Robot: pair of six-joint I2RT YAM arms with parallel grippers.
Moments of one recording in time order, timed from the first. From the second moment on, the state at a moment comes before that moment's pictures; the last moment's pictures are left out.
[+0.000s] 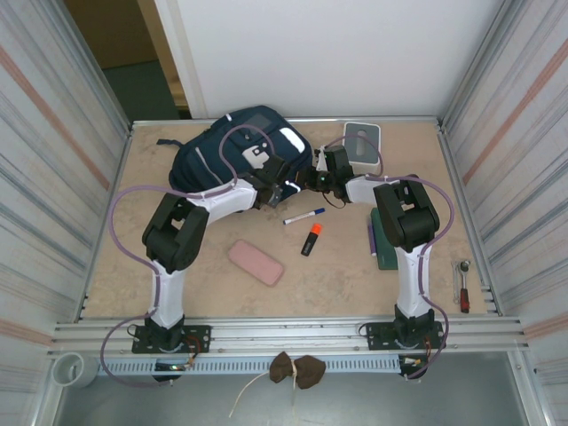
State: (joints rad) left arm -0.64 2.02 1.43 -0.40 -0.43 -0.01; right arm 0.39 2.13 1.28 0.19 -0.40 0.62
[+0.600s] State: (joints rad) left arm -0.62 1.96 1.37 -0.40 -0.38 0.00; right arm 0.38 2.12 1.27 0.18 -0.42 0.62
